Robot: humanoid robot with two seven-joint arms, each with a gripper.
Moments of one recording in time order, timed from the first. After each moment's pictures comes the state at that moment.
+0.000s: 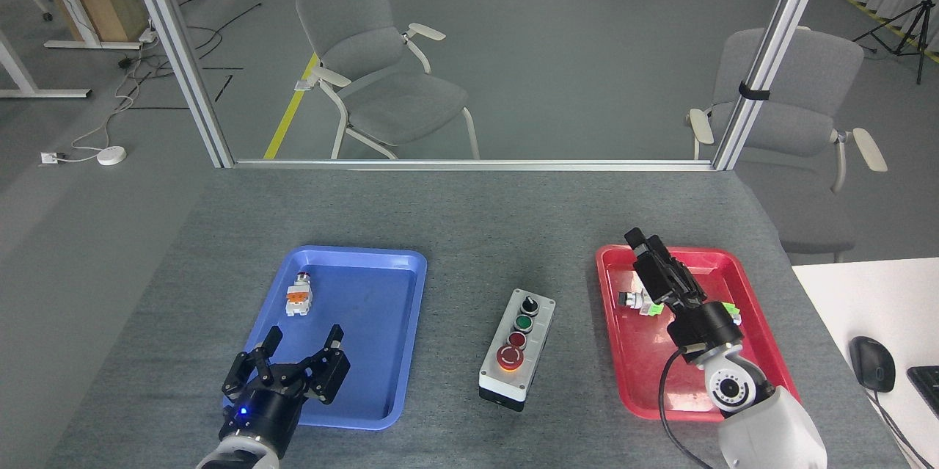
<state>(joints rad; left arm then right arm) -0.06 0.19 -0.17 -1.49 -1.09 0.01 0.02 -0.42 -0.13 -0.06 -0.95 0.64 -0.66 0.05</state>
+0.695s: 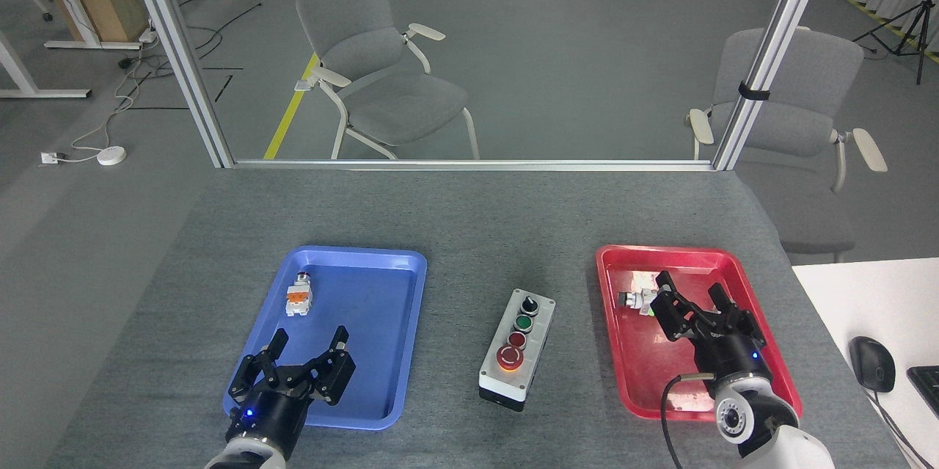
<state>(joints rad) -0.06 0.17 -0.17 -1.48 -1.08 0.01 0.02 -0.27 -0.05 -0.21 -1.19 1.14 -0.30 0.06</state>
